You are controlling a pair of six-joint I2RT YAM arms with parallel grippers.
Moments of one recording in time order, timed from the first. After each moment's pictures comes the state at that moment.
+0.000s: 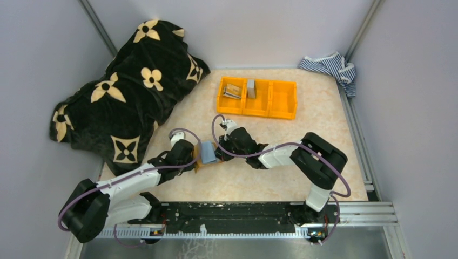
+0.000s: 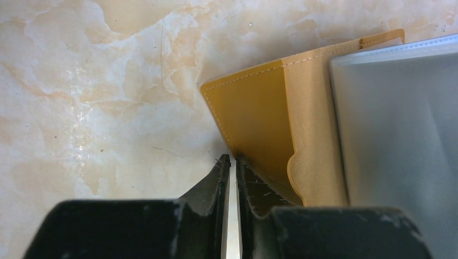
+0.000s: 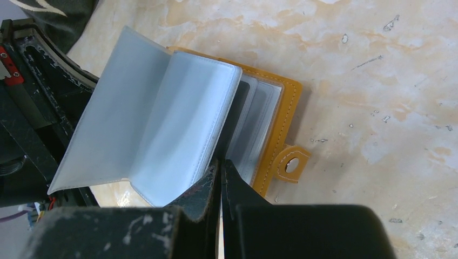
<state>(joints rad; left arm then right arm) -0.69 1.11 0.39 -0.20 -0.33 -0.76 0.92 1.73 0.76 0.47 -0.14 0.55</state>
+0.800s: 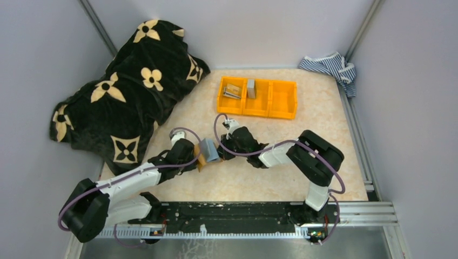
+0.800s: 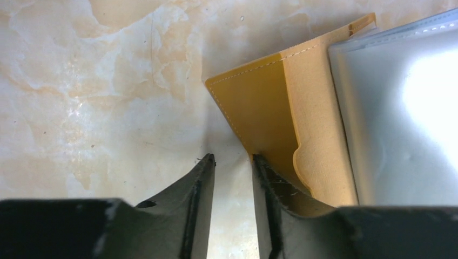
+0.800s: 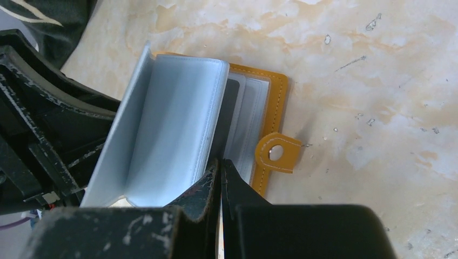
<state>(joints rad) -0.69 1.12 0.41 -0.21 -0.31 -0.76 0.89 1.77 0.74 0.53 -0.16 0.58</state>
